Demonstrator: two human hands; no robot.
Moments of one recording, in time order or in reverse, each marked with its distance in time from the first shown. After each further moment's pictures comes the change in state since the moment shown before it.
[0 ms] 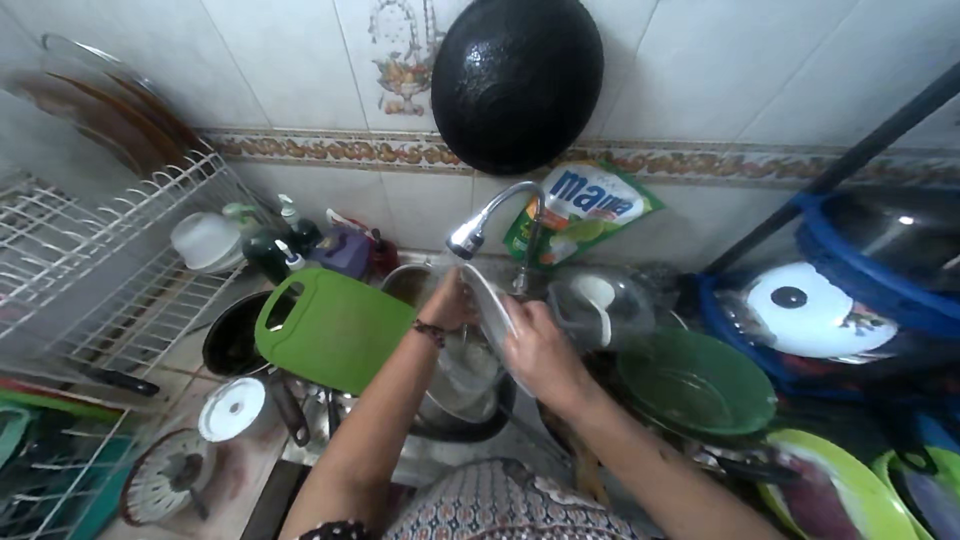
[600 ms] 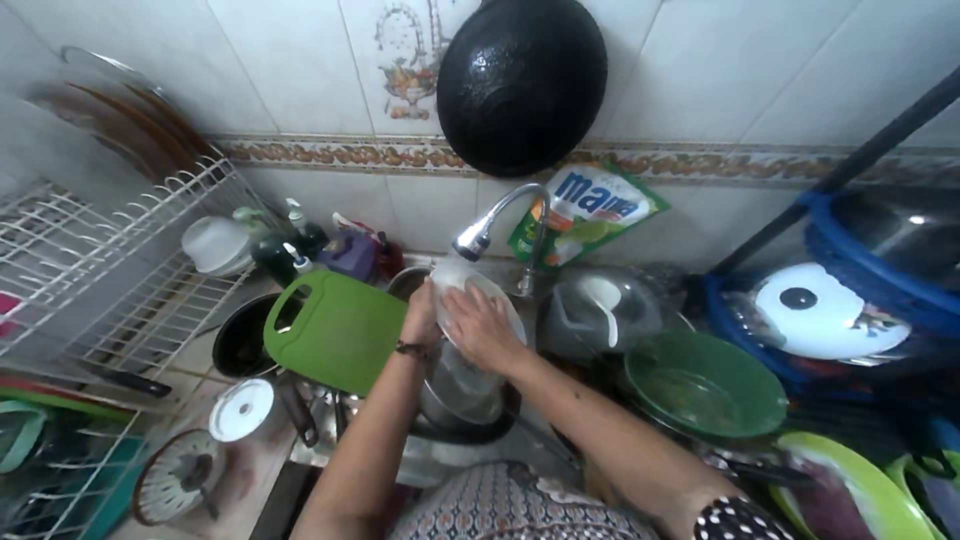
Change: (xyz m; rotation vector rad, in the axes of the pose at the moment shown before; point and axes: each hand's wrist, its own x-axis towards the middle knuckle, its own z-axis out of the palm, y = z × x) left_hand -0.033 -0.004 -0.018 -0.192 0.330 0.297; right_hand 0.050 -0.004 0.074 -0.004 -0.407 -0.198
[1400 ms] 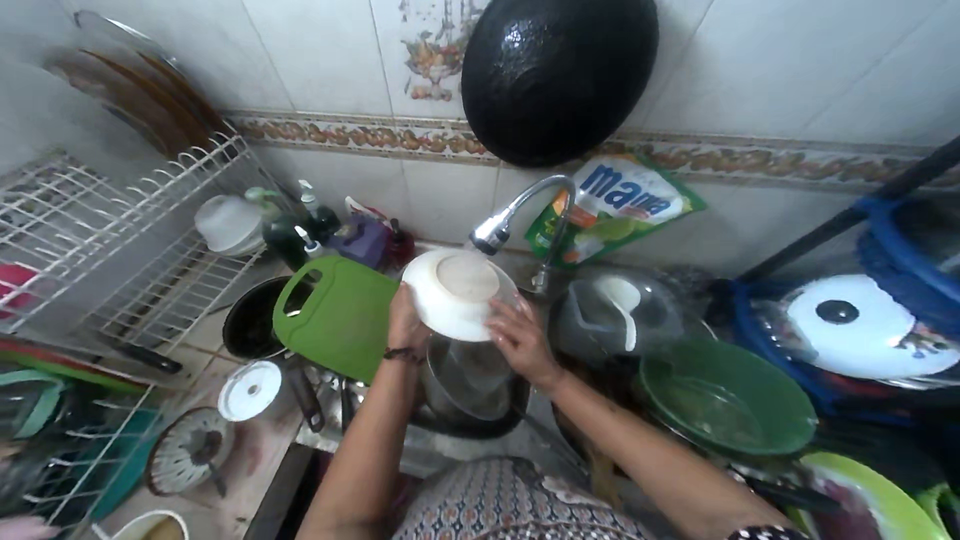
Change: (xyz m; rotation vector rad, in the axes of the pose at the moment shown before) left_hand 0.002 -0.013 -0.039 -0.248 0.200 0.090; right_hand -0.027 0.075 0.062 0.330 0.621 -0.235
